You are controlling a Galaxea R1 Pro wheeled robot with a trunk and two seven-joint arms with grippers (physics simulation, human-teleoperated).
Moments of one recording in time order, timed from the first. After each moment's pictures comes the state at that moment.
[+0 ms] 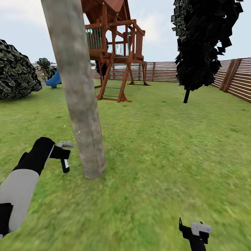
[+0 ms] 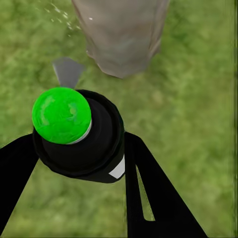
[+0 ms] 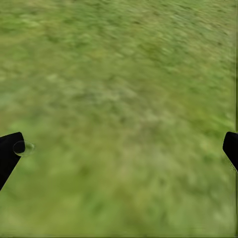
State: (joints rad) left arm -1.03 0.25 0.04 -0.78 -0.36 1.01 -0.51; right arm -0.36 0.00 -0.63 -0.32 0.55 -0.61 -0.15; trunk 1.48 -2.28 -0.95
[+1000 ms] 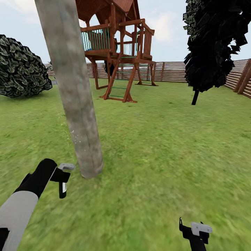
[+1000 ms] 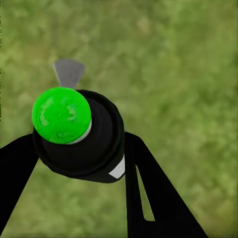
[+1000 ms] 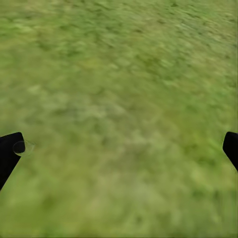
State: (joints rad) left arm -0.84 0.25 0.02 -0.76 -0.36 1.00 -0.51; right arm -0.36 0.00 -0.63 -0.32 0.55 -0.61 -0.15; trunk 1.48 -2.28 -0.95
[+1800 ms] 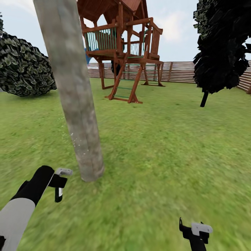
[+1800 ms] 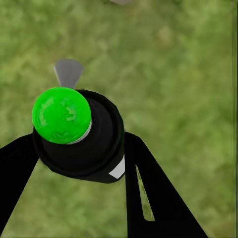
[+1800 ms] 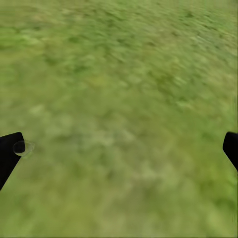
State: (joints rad) left arm -0.78 0.26 0.04 -0.75 -0.36 0.91 -0.44; right arm -0.36 0.00 -0.63 -0.32 0.55 -0.61 -0.15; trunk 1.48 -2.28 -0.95
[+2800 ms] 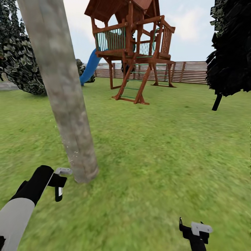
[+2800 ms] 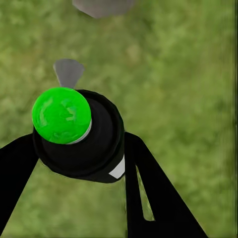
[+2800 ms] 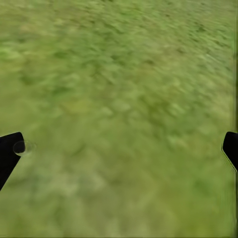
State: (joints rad) left arm -0.78 0.26 0.06 -0.76 -0.36 0.91 -0.44; right arm -0.36 0.00 -0.63 -0.32 0.55 -0.61 -0.15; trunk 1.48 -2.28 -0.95
